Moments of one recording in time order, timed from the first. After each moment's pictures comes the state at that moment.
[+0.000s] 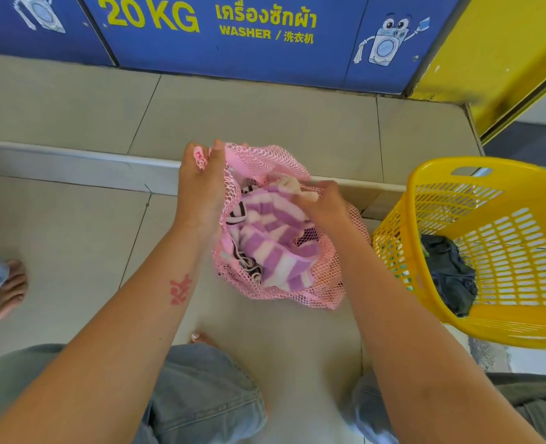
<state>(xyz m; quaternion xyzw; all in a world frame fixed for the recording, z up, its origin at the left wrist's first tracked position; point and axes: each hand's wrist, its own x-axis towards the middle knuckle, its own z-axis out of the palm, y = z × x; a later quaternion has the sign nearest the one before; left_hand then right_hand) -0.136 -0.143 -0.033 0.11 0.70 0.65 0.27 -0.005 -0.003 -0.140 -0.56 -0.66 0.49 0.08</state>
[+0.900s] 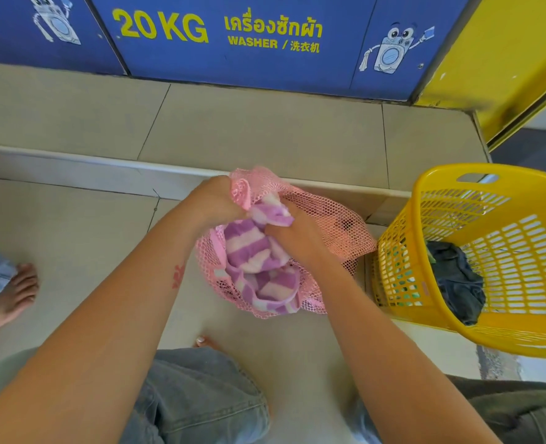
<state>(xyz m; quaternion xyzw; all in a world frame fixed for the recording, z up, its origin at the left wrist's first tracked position) -0.168 -0.142 -0.040 0.34 0.85 0.17 0.36 -0.019 -0.072 -0.113 -0.39 -0.76 0.52 0.07</state>
